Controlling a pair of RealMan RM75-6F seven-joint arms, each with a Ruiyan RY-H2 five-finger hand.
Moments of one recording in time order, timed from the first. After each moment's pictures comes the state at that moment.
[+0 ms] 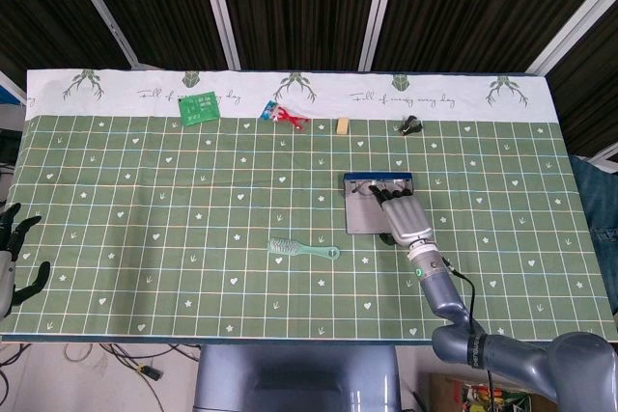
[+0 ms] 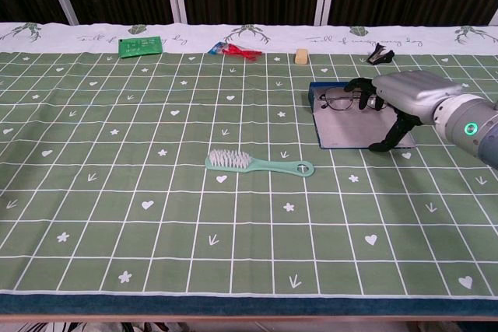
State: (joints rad) left arm -0.08 -1.13 -0.09 -1.65 1.39 1.48 0.06; right arm 0.72 -1.72 0.14 -1.16 -1.06 1.00 -0.37
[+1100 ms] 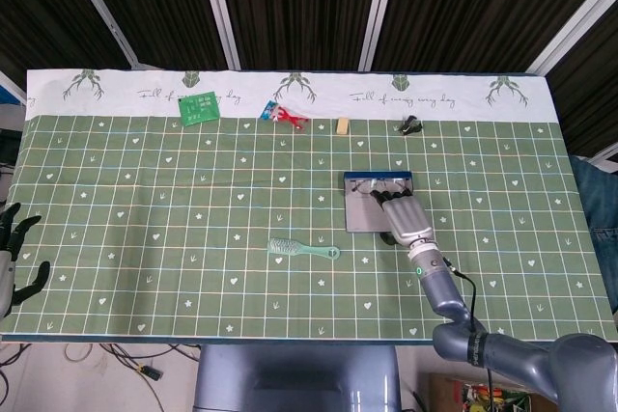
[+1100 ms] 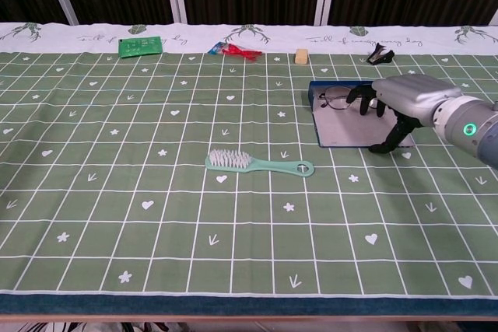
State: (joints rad) left arm -0.08 -1.13 -0.09 -1.64 1.39 1.48 0.06; right arm 0.71 -1.73 0.17 -1.13 -1.07 0.96 -0.37
